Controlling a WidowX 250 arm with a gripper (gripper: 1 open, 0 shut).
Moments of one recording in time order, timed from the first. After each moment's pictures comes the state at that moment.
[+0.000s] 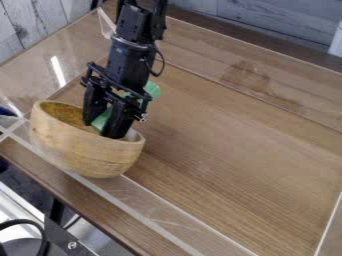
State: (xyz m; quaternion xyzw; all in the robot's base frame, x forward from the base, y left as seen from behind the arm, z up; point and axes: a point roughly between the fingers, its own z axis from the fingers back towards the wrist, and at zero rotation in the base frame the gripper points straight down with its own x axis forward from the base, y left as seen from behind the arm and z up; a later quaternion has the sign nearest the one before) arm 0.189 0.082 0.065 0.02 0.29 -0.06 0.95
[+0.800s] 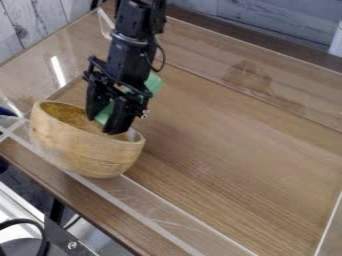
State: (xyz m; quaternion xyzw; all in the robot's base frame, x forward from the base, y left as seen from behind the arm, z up) arm 0.197 0.084 0.065 0.03 0.25 -0.06 0.97
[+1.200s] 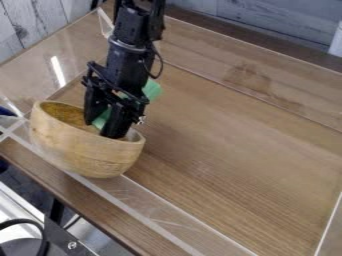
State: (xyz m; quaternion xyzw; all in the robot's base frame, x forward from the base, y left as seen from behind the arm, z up) arm 0.192 0.085 0.061 0.03 0.25 -0.08 0.96
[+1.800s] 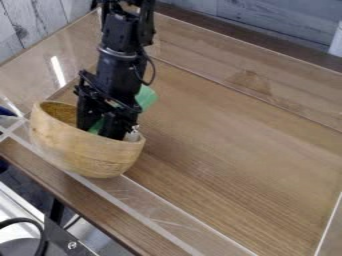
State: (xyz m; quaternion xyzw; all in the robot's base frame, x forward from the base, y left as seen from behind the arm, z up) arm 0.174 0.084 0.064 0.01 0.23 -0.06 0.97
